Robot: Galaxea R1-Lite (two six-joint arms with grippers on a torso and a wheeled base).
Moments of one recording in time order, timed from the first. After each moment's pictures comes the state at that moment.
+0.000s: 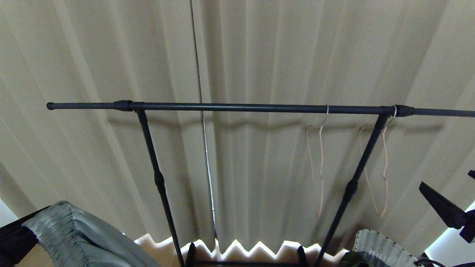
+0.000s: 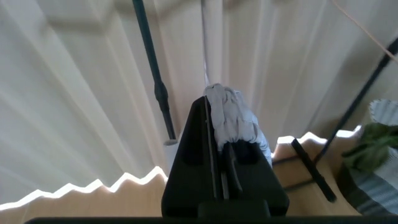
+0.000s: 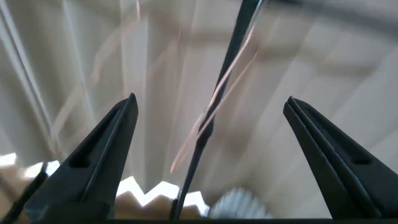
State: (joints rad) left arm -0.30 0.74 -0.28 -0.31 0.05 0.10; right arm -0.06 1.04 -0.10 -0.86 0.11 -0.15
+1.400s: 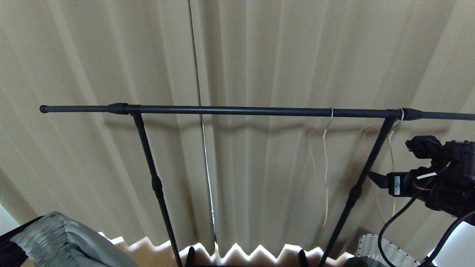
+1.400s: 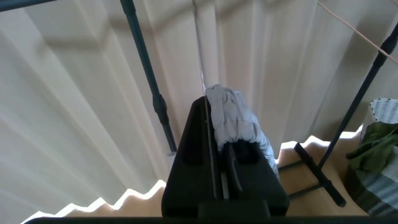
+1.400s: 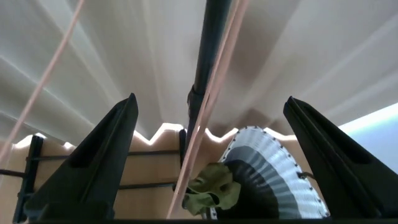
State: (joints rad) left arm -0.34 0.65 -0.24 -0.31 0.05 0.14; right arm -0.01 1.66 -0.51 -0.65 -0.14 0.02
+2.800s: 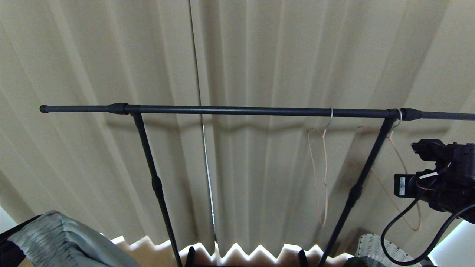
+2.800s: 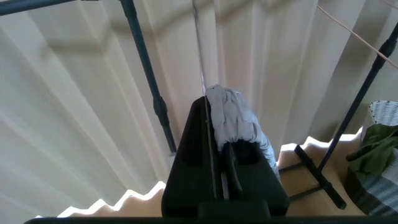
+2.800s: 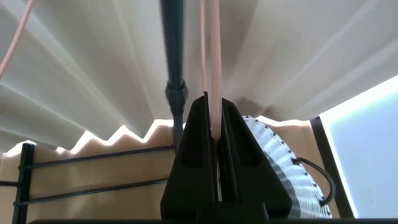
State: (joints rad) left arm -0.34 0.64 -0.25 -0.31 0.05 0.14; right arm -0.09 1.69 -0.52 -0.65 -0.14 0.05
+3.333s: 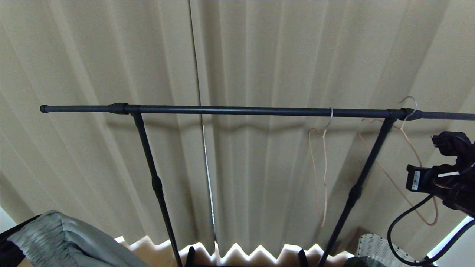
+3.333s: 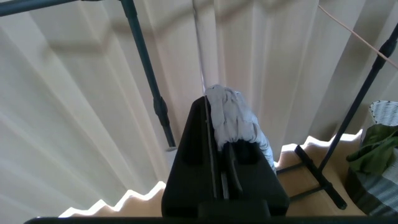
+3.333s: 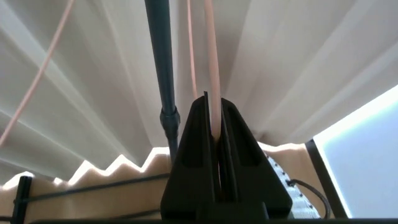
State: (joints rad) left arm -0.34 0.64 -0.25 -0.31 0.05 0.14; right arm -0.11 1.60 -0.45 -0.77 -0.14 0.04
